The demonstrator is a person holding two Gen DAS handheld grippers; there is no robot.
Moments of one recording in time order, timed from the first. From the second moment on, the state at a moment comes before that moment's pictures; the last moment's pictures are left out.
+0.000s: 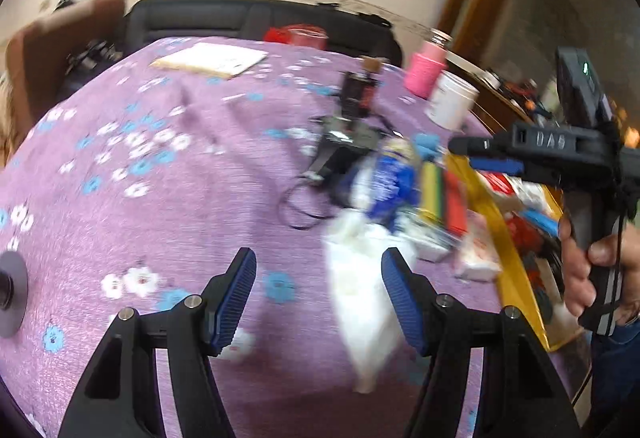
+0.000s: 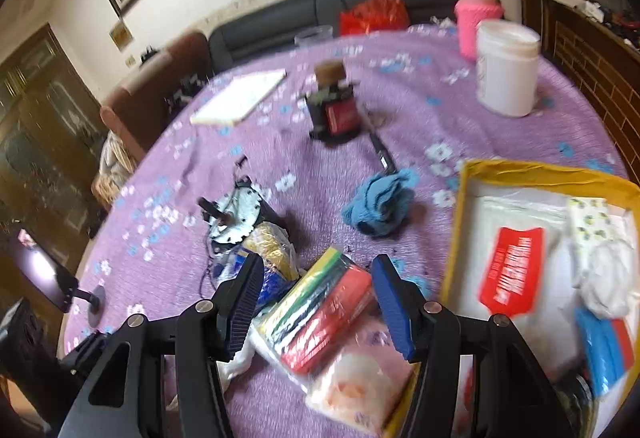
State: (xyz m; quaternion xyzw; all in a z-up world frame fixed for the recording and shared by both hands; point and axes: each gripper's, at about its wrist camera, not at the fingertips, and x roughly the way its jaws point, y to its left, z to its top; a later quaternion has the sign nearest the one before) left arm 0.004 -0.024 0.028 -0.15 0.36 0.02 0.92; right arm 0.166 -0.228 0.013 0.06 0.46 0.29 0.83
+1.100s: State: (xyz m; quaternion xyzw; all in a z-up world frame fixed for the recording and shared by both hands) left arm 0.016 -0.017 0.026 -0.09 0.42 -0.08 0.90; right arm 0.128 -0.234 0.018 0.10 0.47 0.35 0.80
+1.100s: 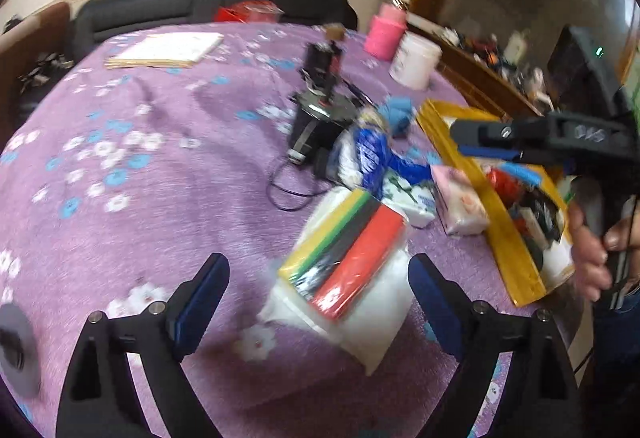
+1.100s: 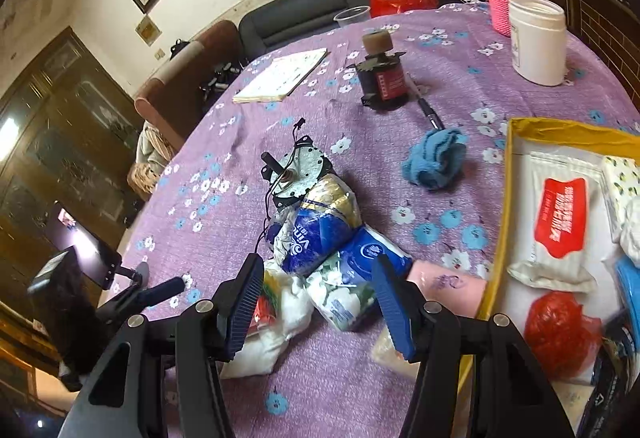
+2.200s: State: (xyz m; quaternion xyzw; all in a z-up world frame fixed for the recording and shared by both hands) left arm 0.002 0.036 0.011 -0.17 0.39 0.03 0.91; right arm 0.099 -0.173 0.003 -0.07 0.45 0.35 0.82
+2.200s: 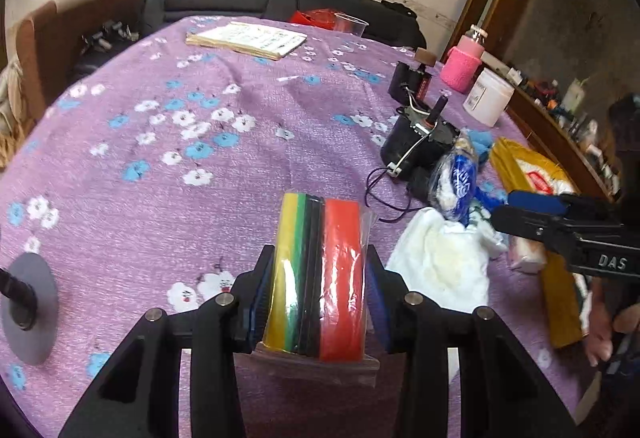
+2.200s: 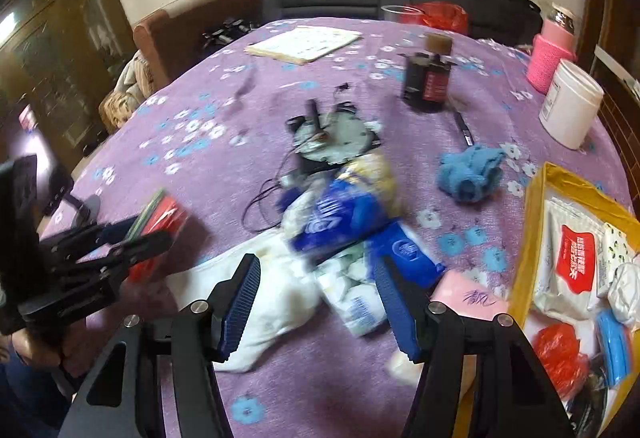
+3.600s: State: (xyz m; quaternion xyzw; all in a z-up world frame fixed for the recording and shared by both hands) left arm -0.005 0.047 0.014 -0.22 0.35 0.01 0.91; right arm -0.029 -0.109 -0.005 -0.37 0.24 0.32 0.84
